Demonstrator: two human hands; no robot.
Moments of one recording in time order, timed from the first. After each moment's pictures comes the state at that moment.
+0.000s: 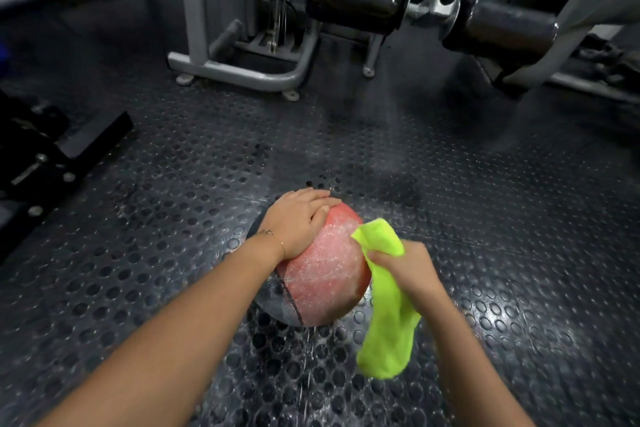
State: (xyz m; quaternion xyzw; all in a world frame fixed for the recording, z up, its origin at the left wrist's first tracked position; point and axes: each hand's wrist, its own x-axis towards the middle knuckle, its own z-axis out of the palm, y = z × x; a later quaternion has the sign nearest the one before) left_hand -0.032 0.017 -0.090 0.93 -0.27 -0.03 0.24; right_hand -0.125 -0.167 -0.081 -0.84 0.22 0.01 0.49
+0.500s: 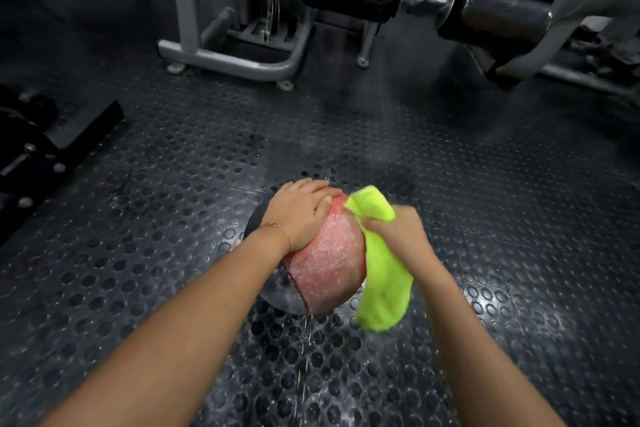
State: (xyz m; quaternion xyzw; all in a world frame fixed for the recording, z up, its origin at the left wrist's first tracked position) left_hand -0.041 0.009 -0.091 0.94 -0.26 -0.02 0.23; right_hand -0.098 -0.162 -0.070 -0.87 0.19 -0.02 0.46
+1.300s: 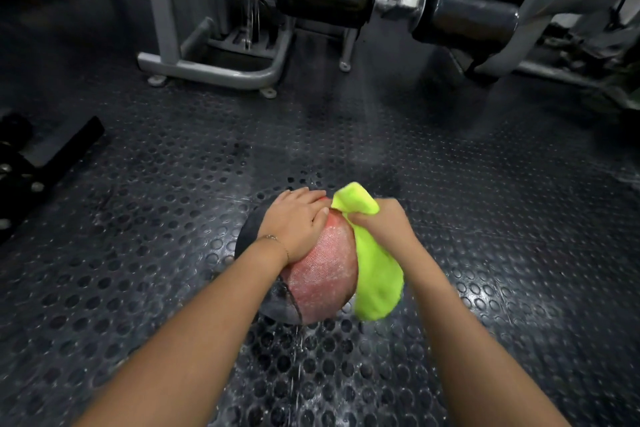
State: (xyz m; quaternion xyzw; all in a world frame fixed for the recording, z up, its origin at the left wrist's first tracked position) left_hand -0.051 -0.010 -0.088 0.94 -0.28 -0.02 0.19; right_hand -0.088 -0.172 -0.063 -0.90 0.19 0.00 0.41
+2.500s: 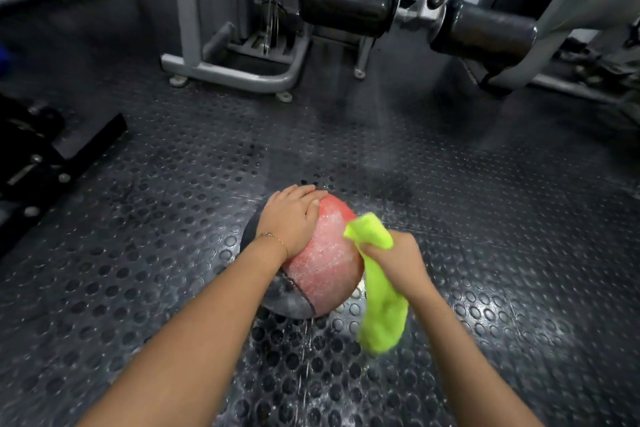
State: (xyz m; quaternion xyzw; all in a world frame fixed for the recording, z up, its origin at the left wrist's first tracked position) left_hand -0.045 0.016 -0.095 0.95 -0.19 -0.01 0.26; right_hand -0.129 -0.158 -0.082 -0.89 0.18 -0.02 0.42
